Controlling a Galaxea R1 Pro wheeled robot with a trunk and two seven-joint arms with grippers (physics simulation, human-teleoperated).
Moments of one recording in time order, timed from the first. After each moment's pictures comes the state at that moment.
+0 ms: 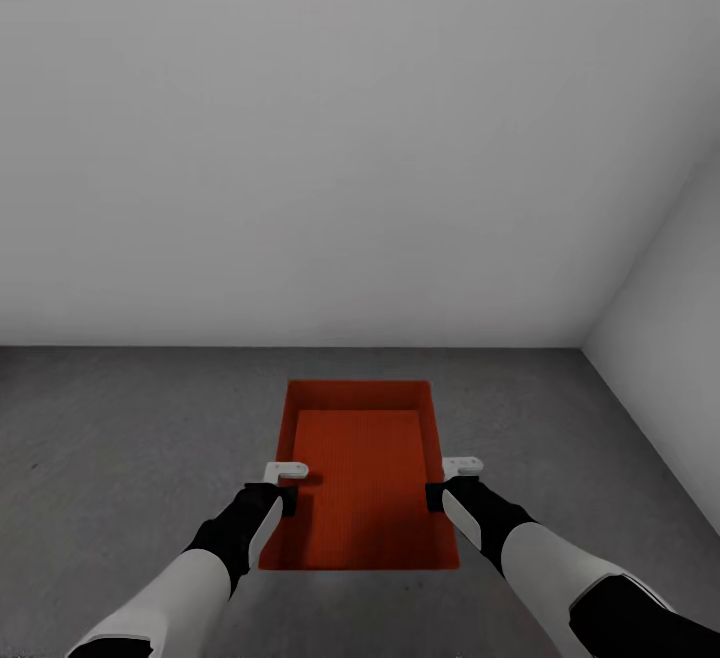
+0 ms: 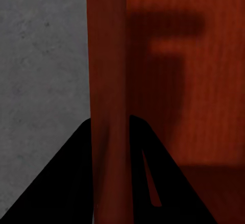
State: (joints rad) left arm -0.71 -0.14 0.02 -0.45 -0.03 0.44 0.21; right arm -0.82 0.06 0.50 -0.27 -0.51 0.35 -0.25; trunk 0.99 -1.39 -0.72
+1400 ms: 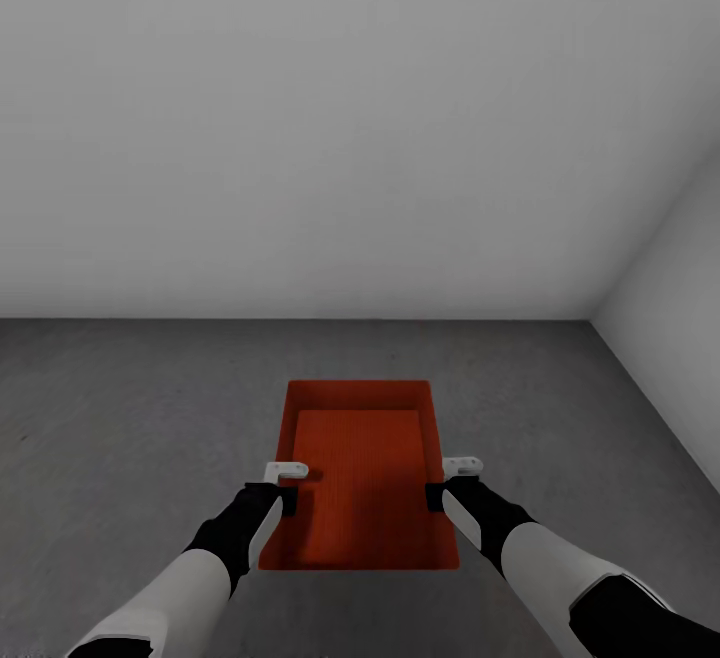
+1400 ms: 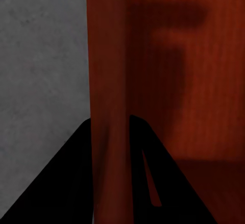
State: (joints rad) left arm -0.71 -0.14 0.01 -0.45 -0.03 0.44 0.21; right arm -0.82 0.06 0.50 -0.27 -0.51 0.35 -0.25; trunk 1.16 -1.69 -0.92
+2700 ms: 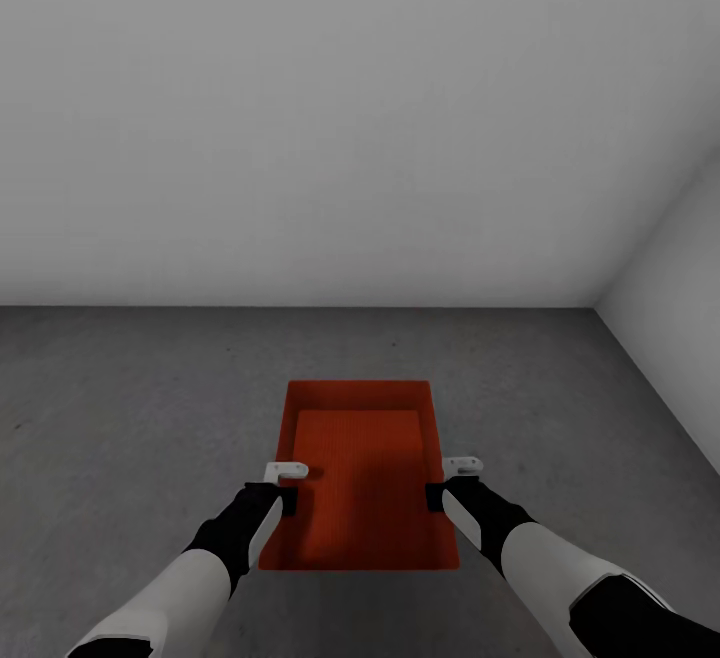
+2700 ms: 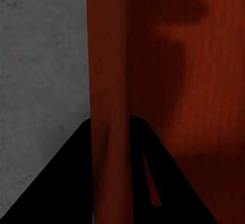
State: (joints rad) left arm -0.71 -0.14 0.01 -0.45 -0.03 0.44 0.21; right arm -0.82 0.06 0.50 -0.27 -0.51 0.35 -0.25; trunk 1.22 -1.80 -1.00
